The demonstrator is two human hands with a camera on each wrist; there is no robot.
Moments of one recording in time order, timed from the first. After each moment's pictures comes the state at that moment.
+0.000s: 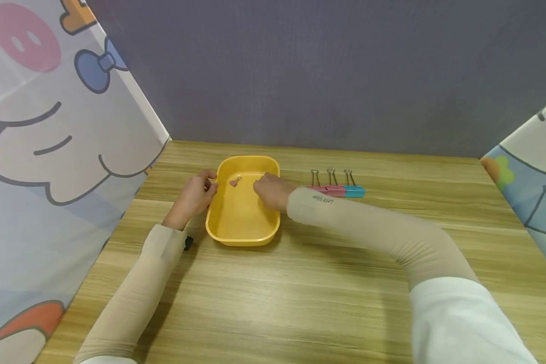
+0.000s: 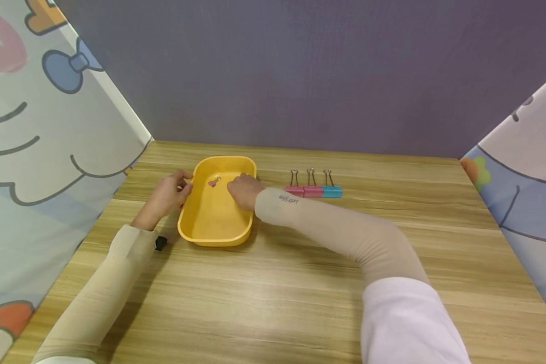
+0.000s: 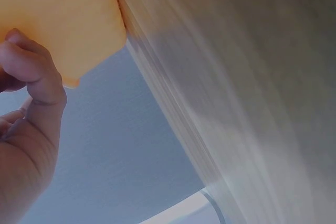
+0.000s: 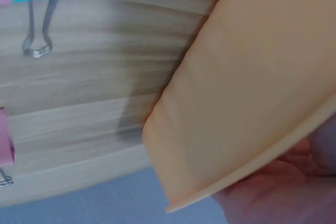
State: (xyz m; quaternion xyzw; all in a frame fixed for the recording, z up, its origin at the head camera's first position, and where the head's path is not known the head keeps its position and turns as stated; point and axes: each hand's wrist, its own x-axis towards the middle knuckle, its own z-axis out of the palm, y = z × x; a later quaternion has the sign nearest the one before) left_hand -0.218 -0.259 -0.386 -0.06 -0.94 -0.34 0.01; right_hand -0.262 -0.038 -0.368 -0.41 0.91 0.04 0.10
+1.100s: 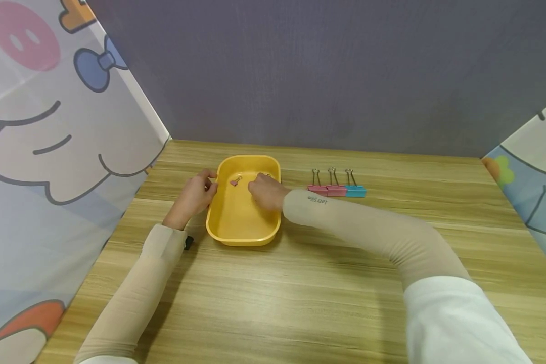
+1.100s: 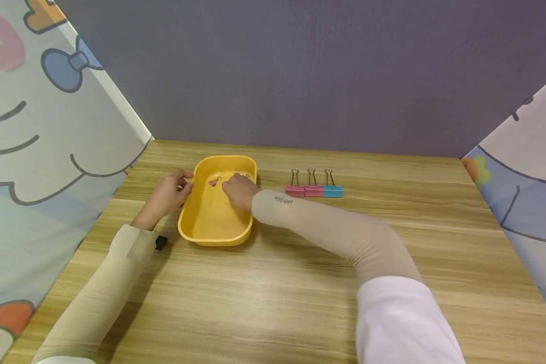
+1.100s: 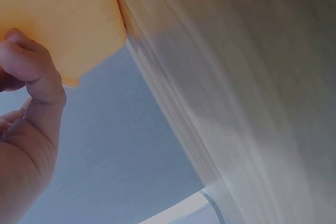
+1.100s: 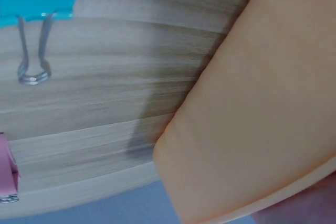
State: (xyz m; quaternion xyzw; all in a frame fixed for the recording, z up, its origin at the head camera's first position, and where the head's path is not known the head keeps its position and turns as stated) left_hand -0.218 -0.259 -0.385 -0.06 -0.94 -0.34 0.01; right_hand -0.269 -0.050 -0.382 -0.44 0.90 -0.02 0.05
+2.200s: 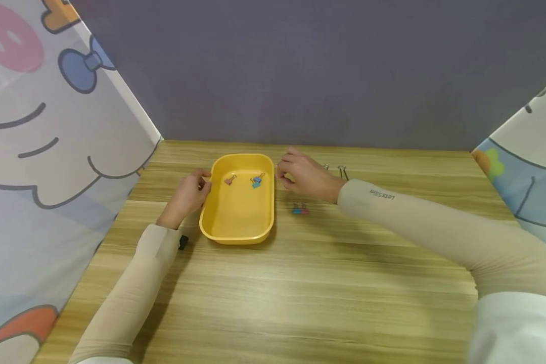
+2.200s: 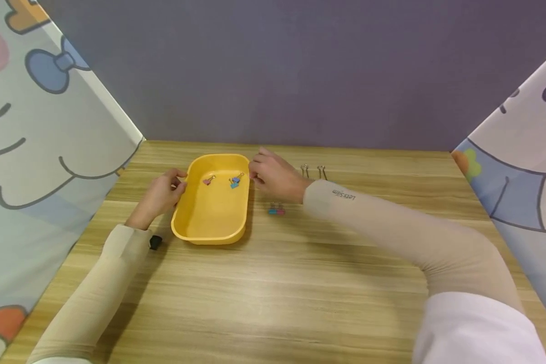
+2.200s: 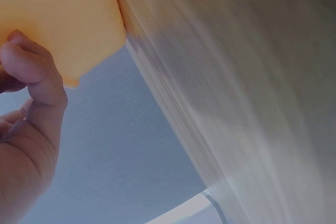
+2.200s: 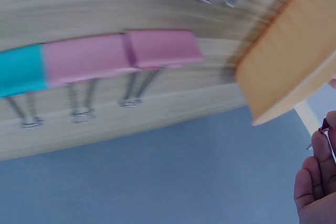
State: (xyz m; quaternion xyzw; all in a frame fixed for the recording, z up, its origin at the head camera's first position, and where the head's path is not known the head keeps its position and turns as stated) left_hand -0.223 -0.259 -0.386 -0.06 -0.94 -0.34 0.00; right_hand -0.264 0.057 -0.339 -0.50 0.84 -0.19 -0.12
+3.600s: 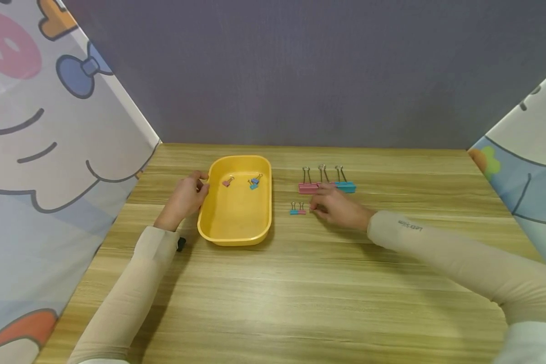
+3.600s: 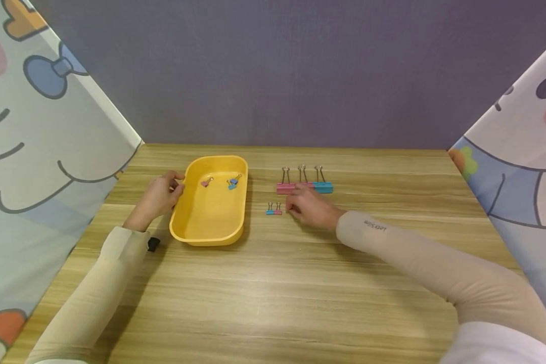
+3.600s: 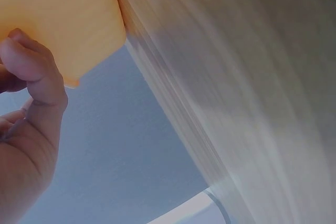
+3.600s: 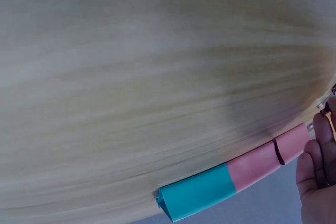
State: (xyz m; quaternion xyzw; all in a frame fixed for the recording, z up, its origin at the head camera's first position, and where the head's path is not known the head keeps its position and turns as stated) left_hand -0.222 -0.258 -0.385 -0.06 -0.94 -0.32 0.00; right_hand -0.241 0.141 -0.416 -0.48 0.85 -0.18 -0.06
